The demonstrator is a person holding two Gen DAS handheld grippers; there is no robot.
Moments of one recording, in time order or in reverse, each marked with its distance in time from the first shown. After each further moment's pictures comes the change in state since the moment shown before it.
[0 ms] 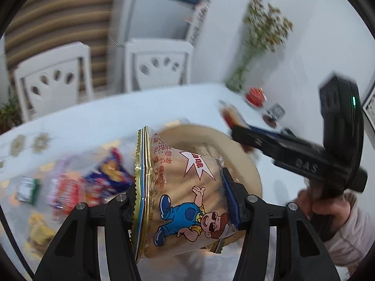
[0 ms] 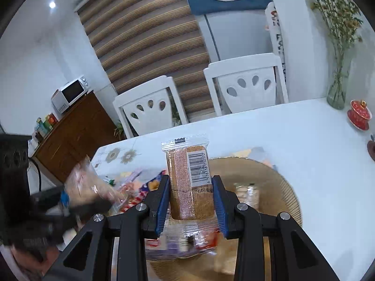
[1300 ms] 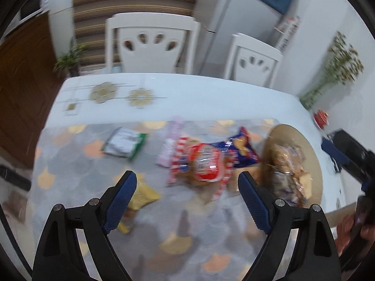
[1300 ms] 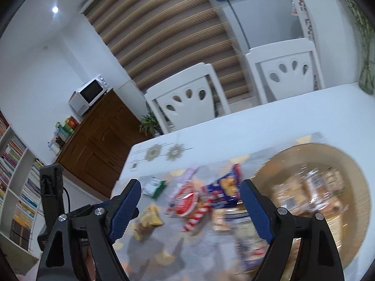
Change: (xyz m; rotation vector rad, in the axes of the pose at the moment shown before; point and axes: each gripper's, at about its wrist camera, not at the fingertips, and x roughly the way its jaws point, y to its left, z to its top) left arm -0.091 0.191 -0.048 -0.326 0.036 0.302; right arm 0.038 0.139 -0.003 0.092 0.019 0.132
